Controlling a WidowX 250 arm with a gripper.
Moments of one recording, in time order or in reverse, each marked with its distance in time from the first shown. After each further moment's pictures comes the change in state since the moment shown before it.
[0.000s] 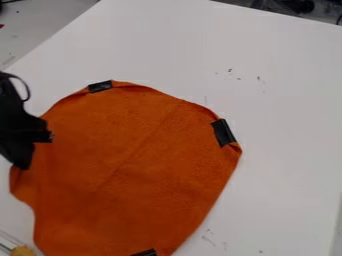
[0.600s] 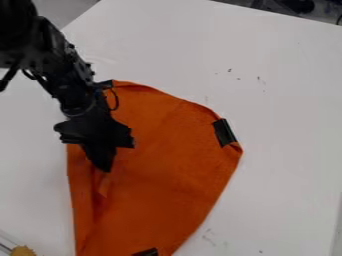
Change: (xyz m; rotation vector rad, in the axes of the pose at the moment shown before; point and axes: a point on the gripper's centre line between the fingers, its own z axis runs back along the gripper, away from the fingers) arm 0.026 -0.093 -0.044 -0.160 0.018 -0.128
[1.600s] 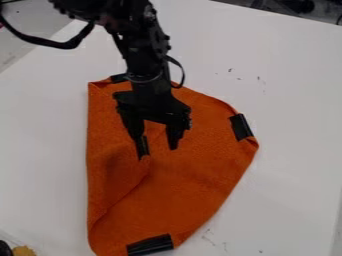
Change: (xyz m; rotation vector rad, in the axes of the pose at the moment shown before) arm 0.028 -0.077 0.016 0.021 0.077 -0.191
